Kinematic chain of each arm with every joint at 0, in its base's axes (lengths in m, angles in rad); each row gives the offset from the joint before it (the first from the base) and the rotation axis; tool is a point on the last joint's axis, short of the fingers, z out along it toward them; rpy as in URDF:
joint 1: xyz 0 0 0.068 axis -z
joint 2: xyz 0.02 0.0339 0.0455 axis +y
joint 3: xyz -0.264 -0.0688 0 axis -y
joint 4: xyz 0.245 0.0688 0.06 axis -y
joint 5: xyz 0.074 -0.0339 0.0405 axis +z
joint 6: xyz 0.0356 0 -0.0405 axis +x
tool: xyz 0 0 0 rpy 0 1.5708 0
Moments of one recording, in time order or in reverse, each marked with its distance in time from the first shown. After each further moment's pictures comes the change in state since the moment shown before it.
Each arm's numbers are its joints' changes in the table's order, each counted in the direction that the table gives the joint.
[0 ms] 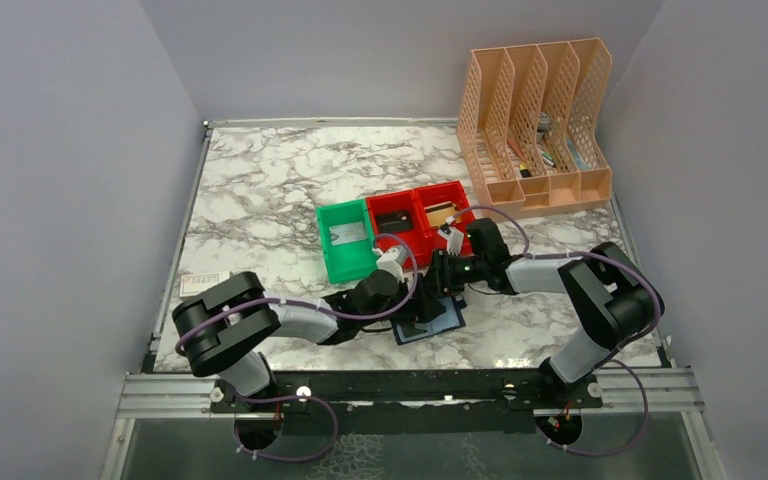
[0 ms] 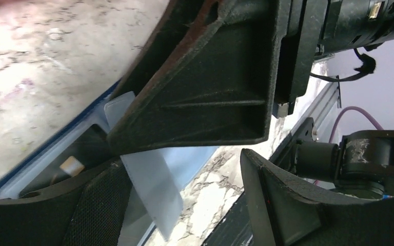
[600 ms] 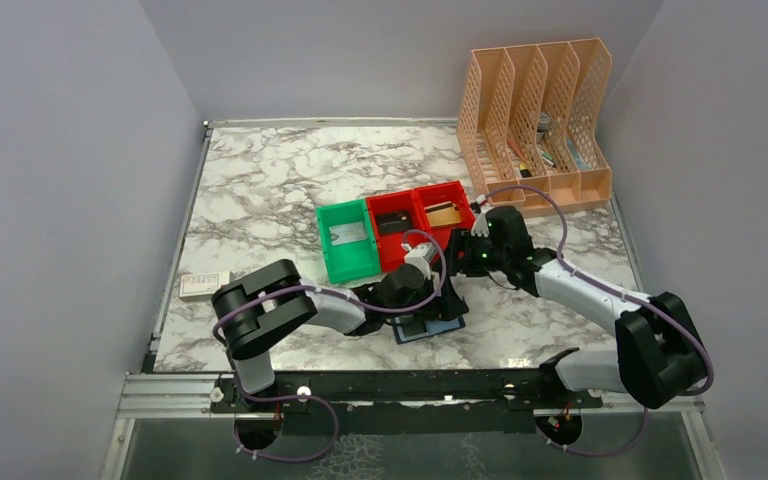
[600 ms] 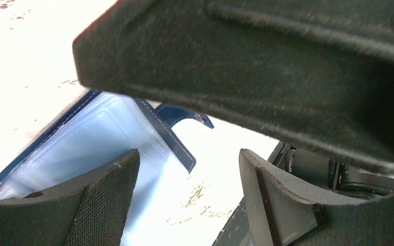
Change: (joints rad) left arm 0.032 0.182 0.191 0.009 -0.063 0.035; right arm 0.026 -0.323 0.052 -0.310 -0.396 -0.042
